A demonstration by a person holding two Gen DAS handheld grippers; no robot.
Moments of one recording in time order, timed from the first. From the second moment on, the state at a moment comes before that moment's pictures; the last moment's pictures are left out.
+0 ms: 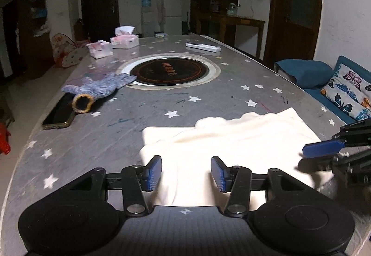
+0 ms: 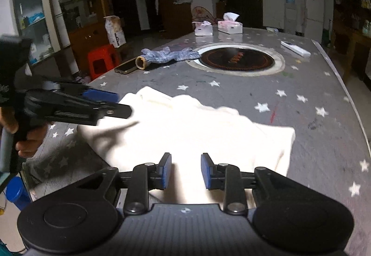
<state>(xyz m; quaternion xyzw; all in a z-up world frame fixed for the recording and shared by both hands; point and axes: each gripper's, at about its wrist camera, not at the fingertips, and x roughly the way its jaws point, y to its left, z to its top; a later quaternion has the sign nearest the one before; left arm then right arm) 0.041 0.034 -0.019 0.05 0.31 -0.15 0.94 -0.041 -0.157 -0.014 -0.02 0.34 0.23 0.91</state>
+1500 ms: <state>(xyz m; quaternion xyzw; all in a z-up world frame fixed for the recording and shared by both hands) -0.013 0.066 -0.029 -0.02 0.32 -0.13 0.94 -0.062 -0.105 -0.010 -0.10 0.32 0.29 0.89</state>
